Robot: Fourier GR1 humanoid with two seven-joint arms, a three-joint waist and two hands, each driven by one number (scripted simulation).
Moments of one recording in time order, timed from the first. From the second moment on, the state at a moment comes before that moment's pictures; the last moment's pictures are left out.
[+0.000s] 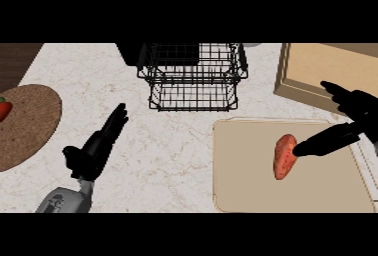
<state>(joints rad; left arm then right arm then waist) -0.13 0.28 -0.26 -1.36 0.22 0.07 -0.10 -0.45 -0.83 0.38 -1.71 -0.18 -0.09 1.14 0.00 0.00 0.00</state>
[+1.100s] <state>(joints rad) -0.13 0.25 -0.24 -1.37 0.18 0.05 -0.10 -0.33 -0.66 0.46 -1.56 0.01 -0.14 1.15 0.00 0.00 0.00</state>
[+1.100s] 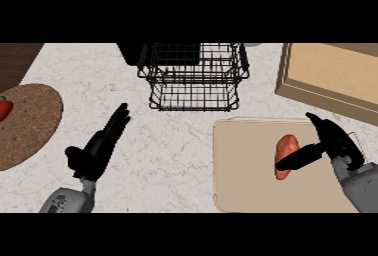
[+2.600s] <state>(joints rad) -0.12 0.19 -0.13 -1.36 0.10 -0.05 -0.08 -0.23 -0.35 0.28 -1.40 0.34 -0.20 0.98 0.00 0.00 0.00</state>
